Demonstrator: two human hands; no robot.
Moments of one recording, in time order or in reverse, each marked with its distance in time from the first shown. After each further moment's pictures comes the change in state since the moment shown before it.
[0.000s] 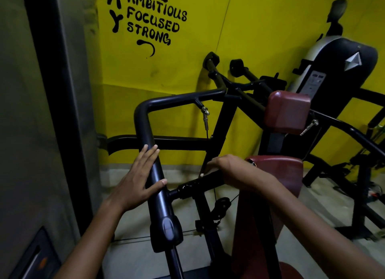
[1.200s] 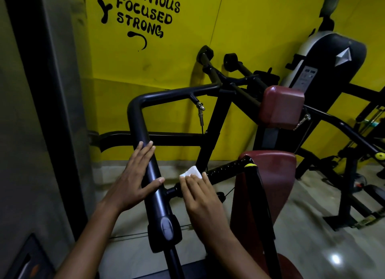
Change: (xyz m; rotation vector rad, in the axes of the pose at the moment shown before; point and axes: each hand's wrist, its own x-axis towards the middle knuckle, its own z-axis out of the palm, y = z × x) left_hand 0.001 -0.004 0.003 -0.034 0.027 0.006; right_hand -0.028 -0.106 0.078 -0.165 0.601 0.122
